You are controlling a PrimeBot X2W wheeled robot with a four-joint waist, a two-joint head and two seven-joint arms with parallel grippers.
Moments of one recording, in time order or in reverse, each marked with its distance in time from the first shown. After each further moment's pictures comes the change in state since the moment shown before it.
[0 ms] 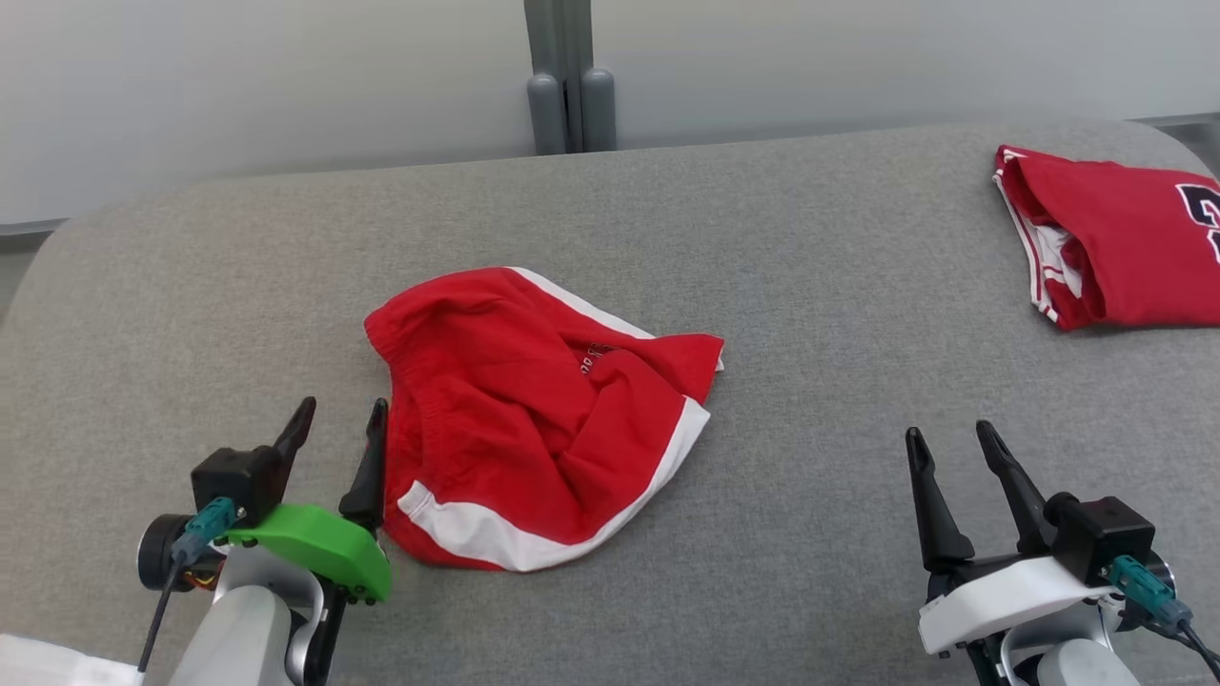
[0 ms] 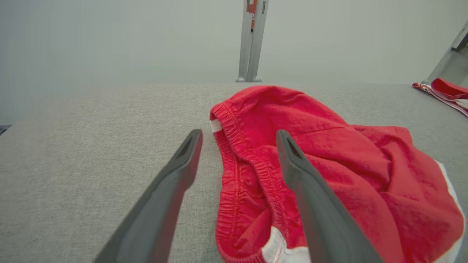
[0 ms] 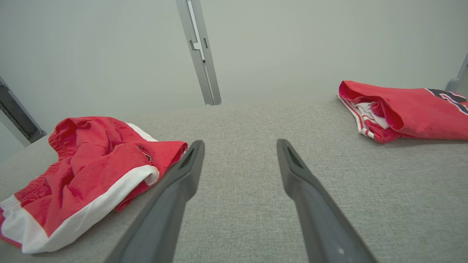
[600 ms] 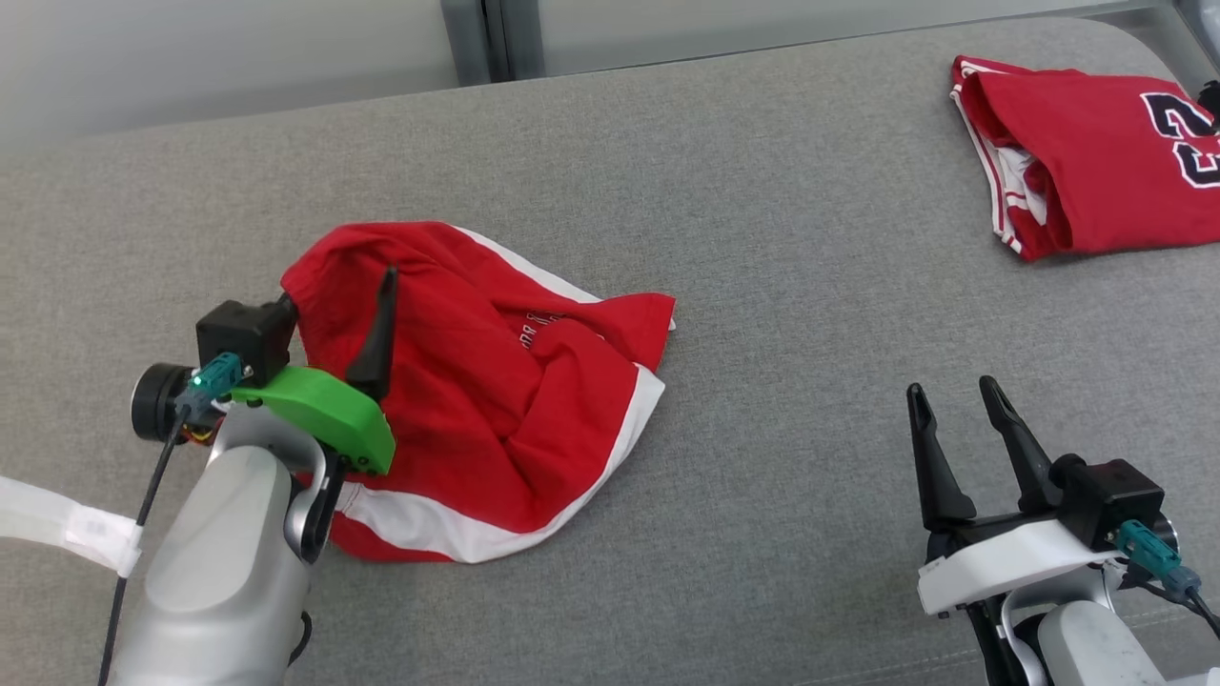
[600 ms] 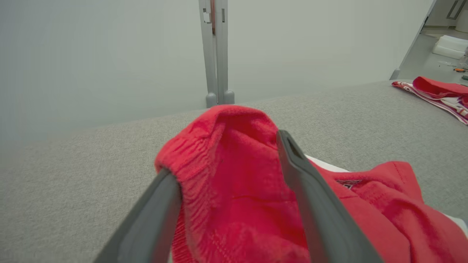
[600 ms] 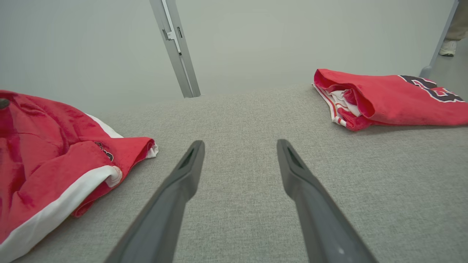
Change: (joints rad) left arm -0.275 0.023 -0.106 0.102 -0.012 -0.001 0.000; right arm -0.057 -0.006 0.001 -0.020 0.002 0.000 0.000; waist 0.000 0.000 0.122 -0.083
